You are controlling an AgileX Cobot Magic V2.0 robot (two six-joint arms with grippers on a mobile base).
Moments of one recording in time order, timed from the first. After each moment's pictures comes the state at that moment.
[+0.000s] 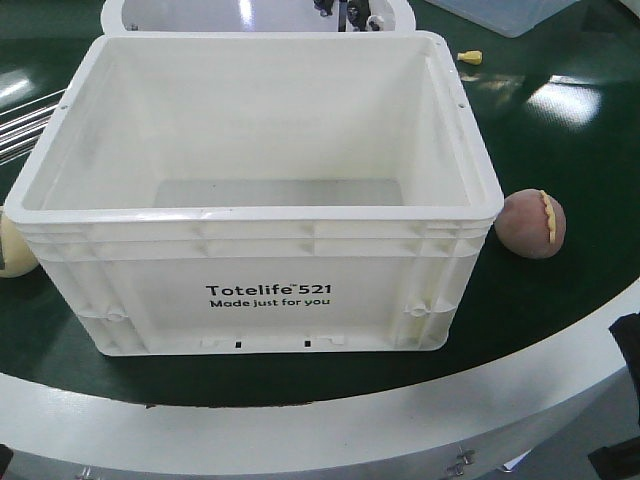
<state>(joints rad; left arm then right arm) -0.15 -0.01 0.02 -0.19 0.10 0.22 0.27 -0.01 0.03 0.10 0.04 -0.17</state>
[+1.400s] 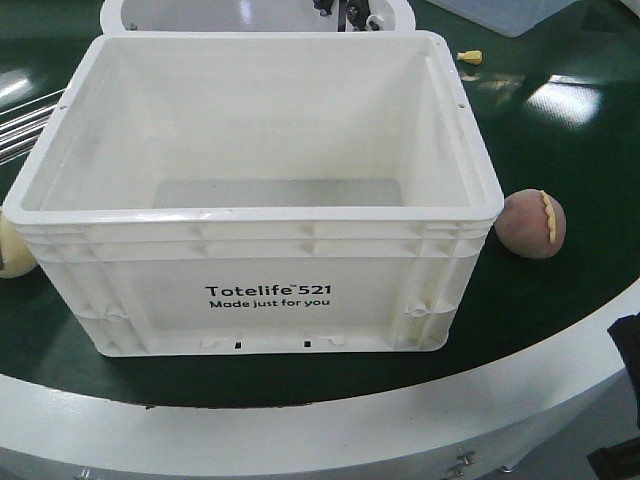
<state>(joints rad) -0.15 -0.01 0.01 -0.19 0.03 0.23 0.27 -0.01 0.03 0.10 0.06 -0.17</state>
